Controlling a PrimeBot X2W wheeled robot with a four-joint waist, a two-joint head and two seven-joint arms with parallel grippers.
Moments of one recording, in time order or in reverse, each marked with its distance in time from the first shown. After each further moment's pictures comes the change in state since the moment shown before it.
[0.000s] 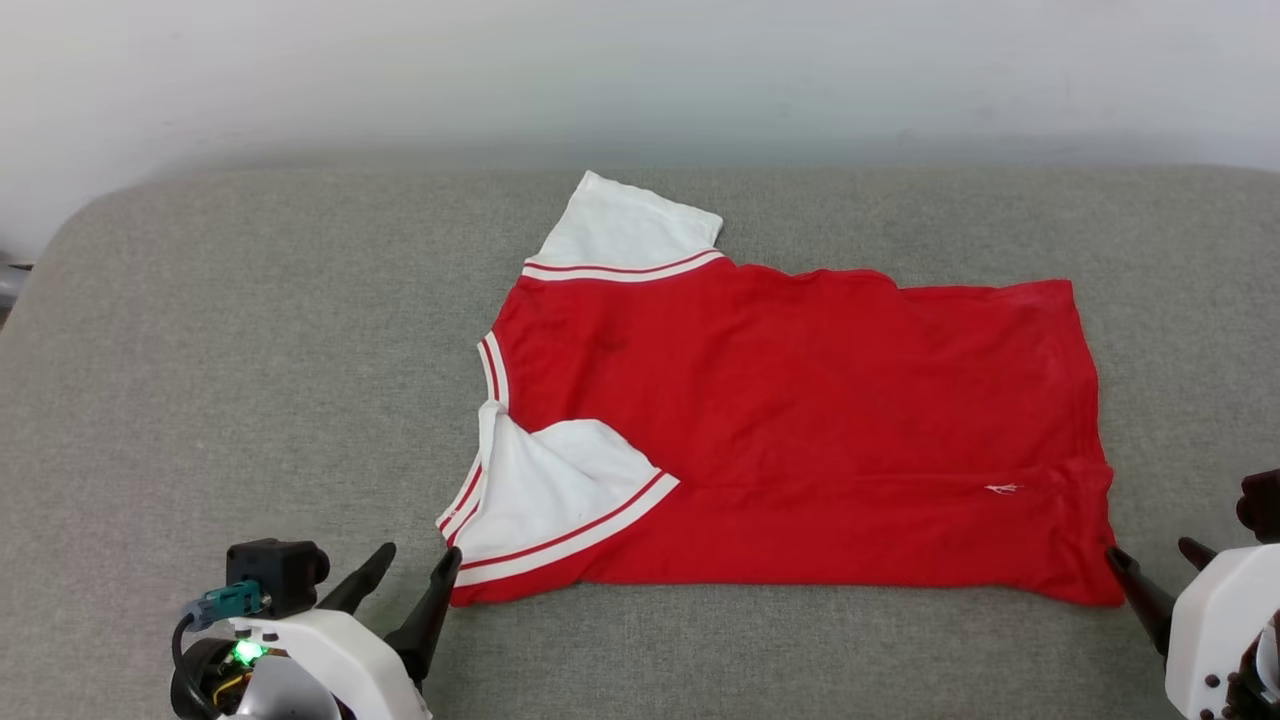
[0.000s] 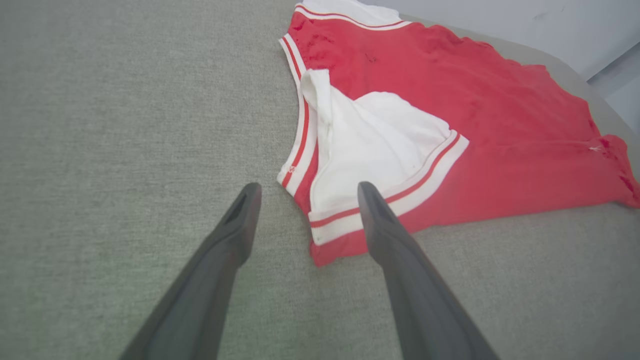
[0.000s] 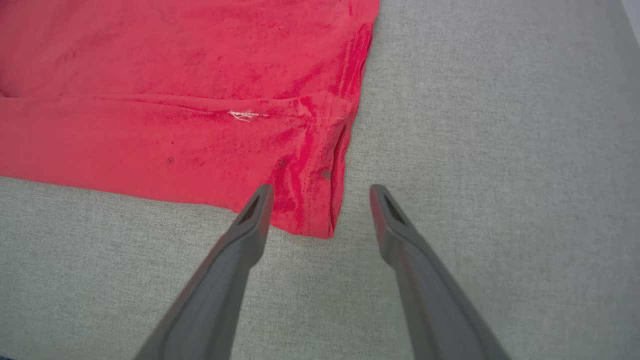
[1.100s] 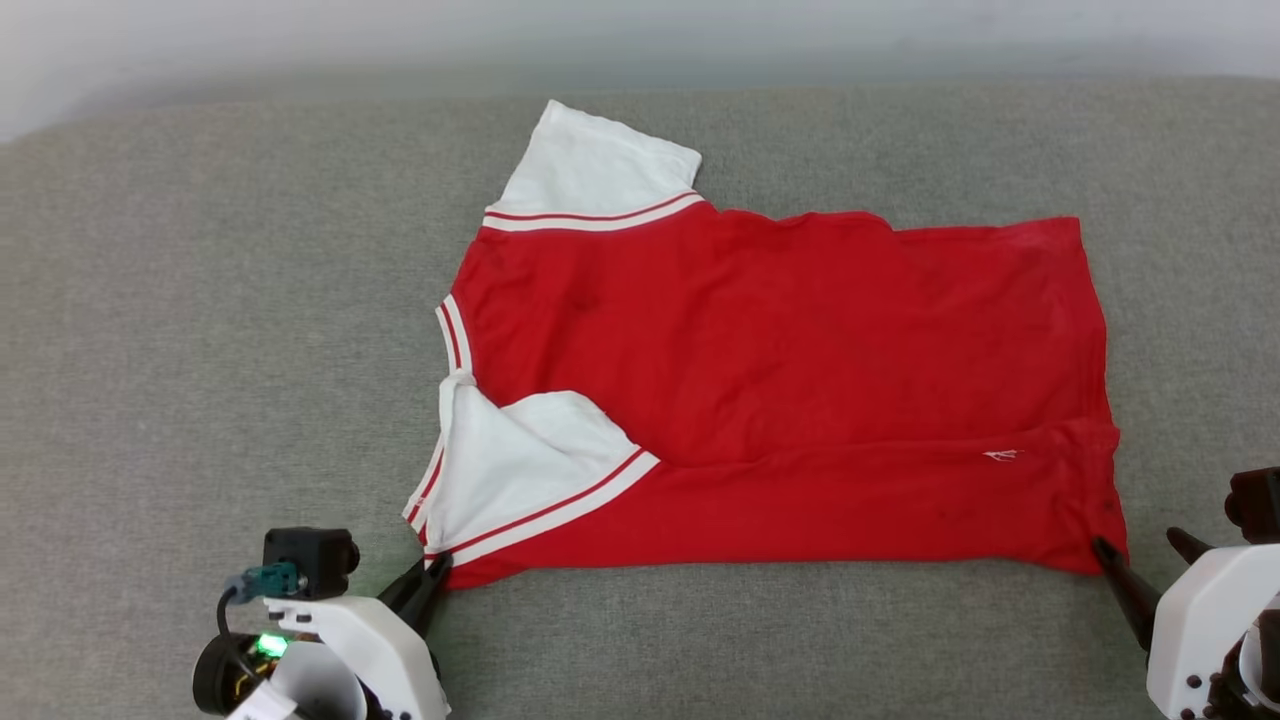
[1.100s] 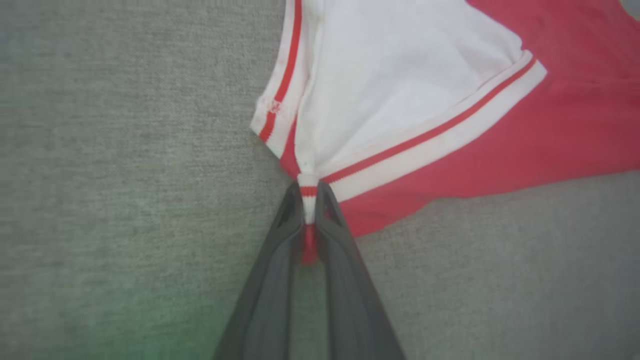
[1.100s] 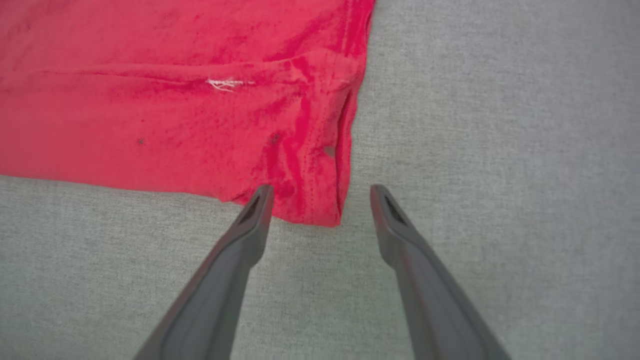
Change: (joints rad) left arm -0.053 -0.019 -0.065 0.059 0.000 0.068 0.138; right arm 0.022 0.072 -0.024 -0.090 -0.061 0.000 0.019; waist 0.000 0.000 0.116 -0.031
